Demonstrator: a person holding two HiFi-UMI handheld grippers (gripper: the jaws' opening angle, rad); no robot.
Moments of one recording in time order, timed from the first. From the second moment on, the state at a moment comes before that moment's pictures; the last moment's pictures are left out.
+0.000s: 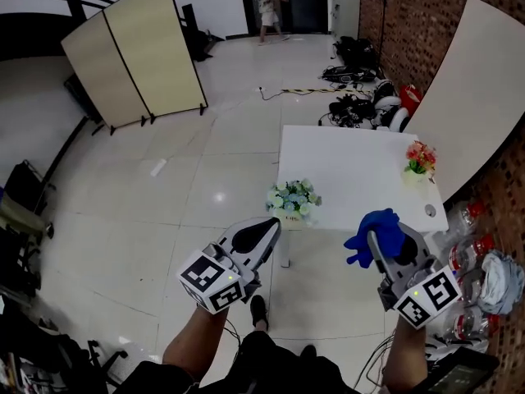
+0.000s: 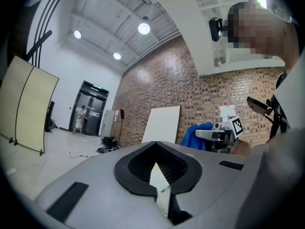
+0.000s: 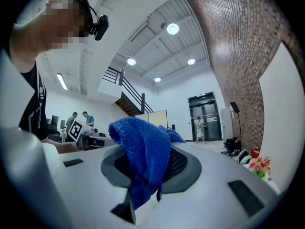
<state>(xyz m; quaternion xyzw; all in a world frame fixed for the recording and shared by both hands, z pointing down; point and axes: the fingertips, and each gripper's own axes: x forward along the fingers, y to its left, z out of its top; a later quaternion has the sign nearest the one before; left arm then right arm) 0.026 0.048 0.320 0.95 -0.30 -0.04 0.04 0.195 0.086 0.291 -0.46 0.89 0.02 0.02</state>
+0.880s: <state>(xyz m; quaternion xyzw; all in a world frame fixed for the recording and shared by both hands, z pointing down) -0.103 0.346 0.312 0.94 -0.35 0.00 0.00 0.039 0.360 0.289 -0.42 0.91 0.01 0.03</state>
